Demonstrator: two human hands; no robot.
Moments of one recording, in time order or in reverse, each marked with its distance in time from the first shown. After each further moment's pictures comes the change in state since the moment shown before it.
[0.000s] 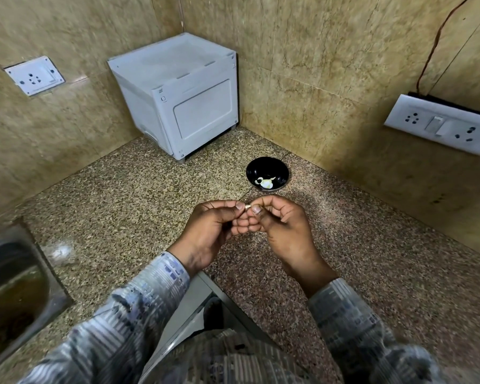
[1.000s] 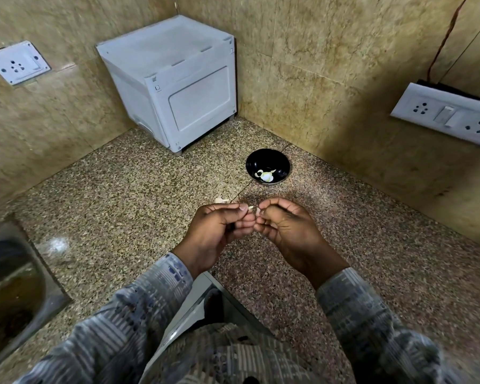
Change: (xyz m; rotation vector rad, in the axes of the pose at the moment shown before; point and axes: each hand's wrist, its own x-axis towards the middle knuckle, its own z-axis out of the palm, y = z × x) left_hand 0.014 -0.016 -0.006 -0.001 0.047 -0.074; right_hand 0.018 0.015 -0.011 0.367 0.036 0.341
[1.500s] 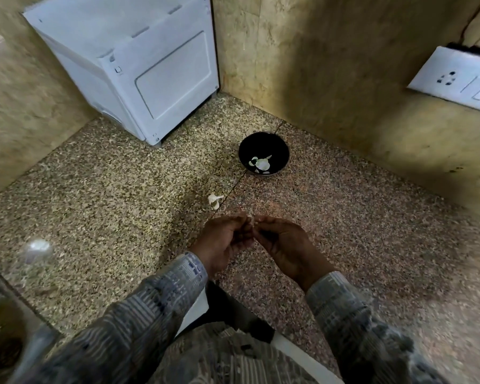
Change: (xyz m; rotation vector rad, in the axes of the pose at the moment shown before) left_hand 0.108 -0.052 -0.034 -0.016 0.085 -0.438; right_hand 0.082 0.067 -0.019 0.352 0.251 0.291
